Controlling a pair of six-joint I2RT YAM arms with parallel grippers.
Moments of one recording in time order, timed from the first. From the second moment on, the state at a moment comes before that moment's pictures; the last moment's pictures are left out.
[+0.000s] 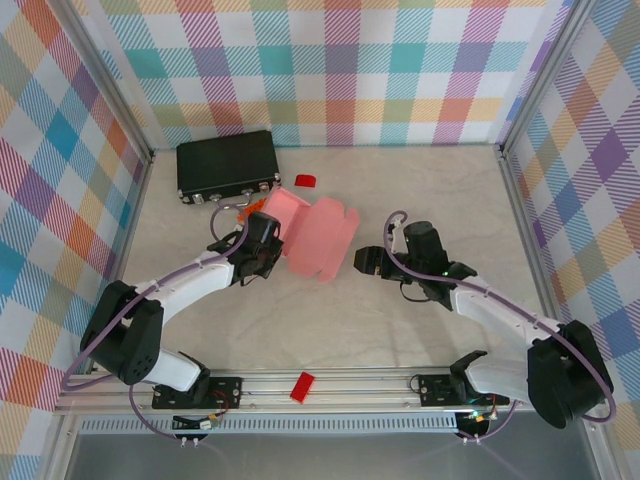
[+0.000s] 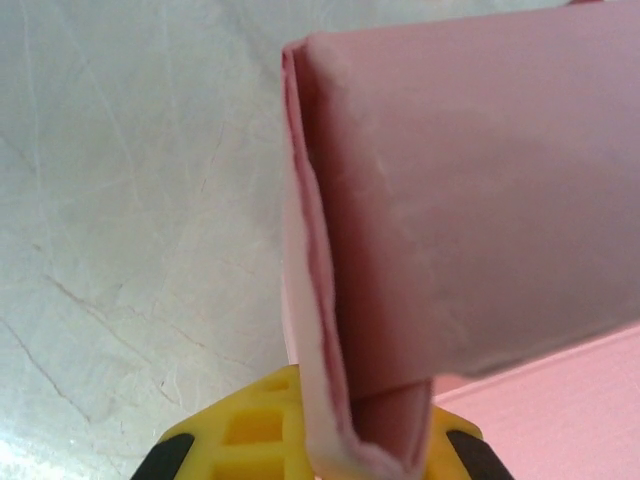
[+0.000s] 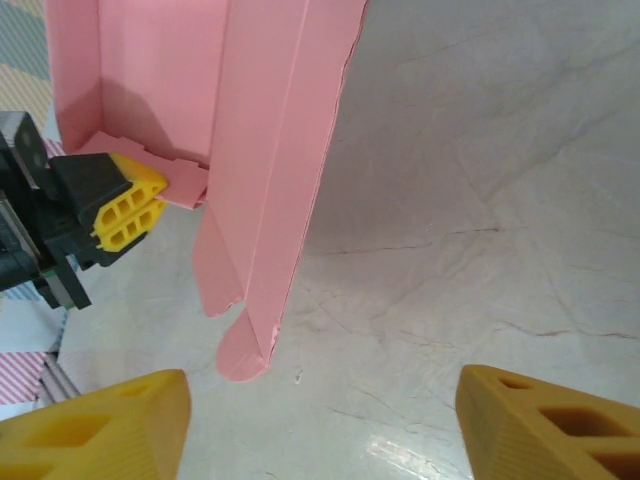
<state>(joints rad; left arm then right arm) -0.53 1.45 0.86 -0.33 -0.15 -1.48 0.51 1.18 0.63 -0.08 -0.39 0.67</state>
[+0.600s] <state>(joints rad) -0.54 1.43 0.84 -0.33 -0.07 -1.58 0.51 1.36 0.62 0.17 -0.46 0.85</state>
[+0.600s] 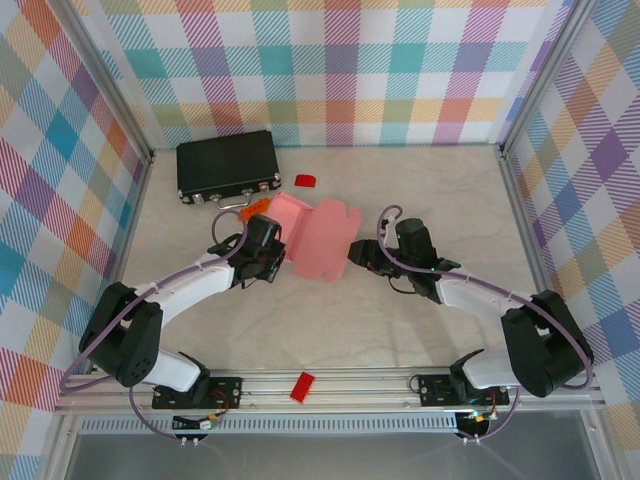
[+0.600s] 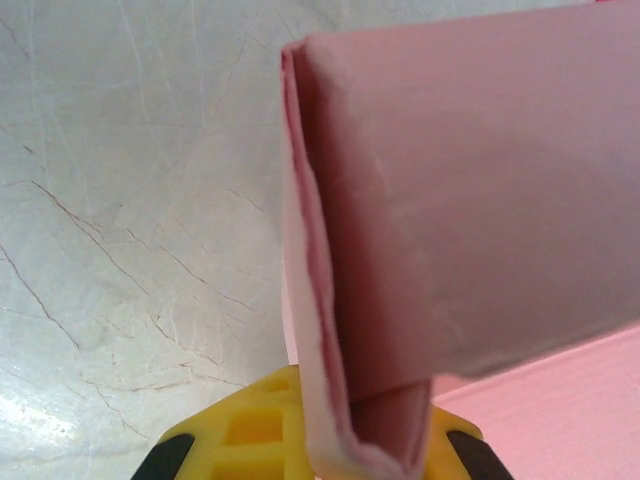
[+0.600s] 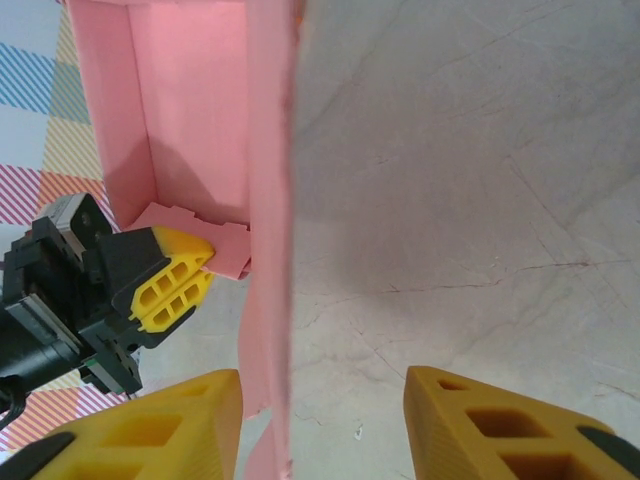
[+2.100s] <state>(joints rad) -0.60 1.48 0.81 -0.31 0.06 -1.77 0.57 1.39 0.98 -0.43 -0.32 0.78</state>
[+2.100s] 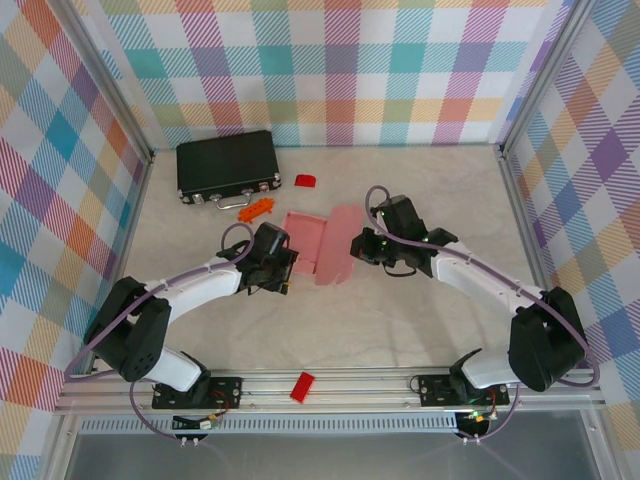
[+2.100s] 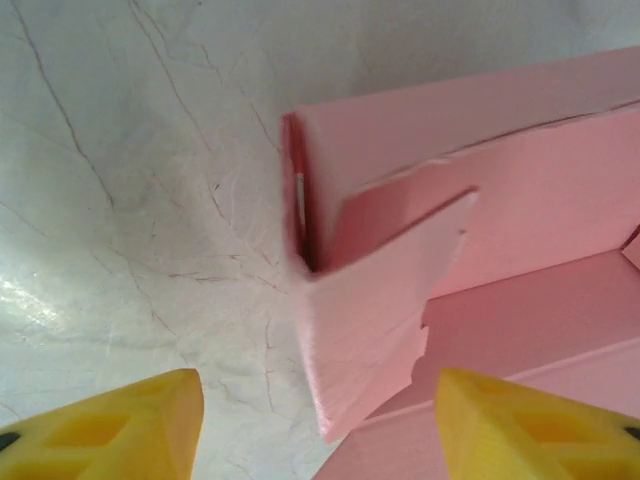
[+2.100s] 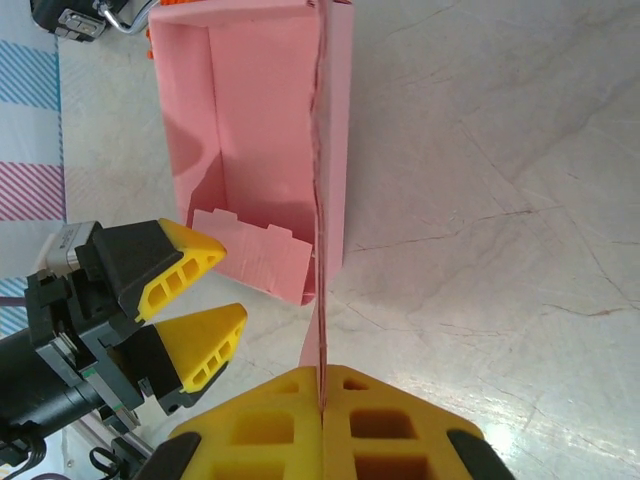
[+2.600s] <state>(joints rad) -0.61 1.41 0.86 -0.43 -0.08 -1.47 0.57 1.46 1.14 -0.66 -0.21 0.70</state>
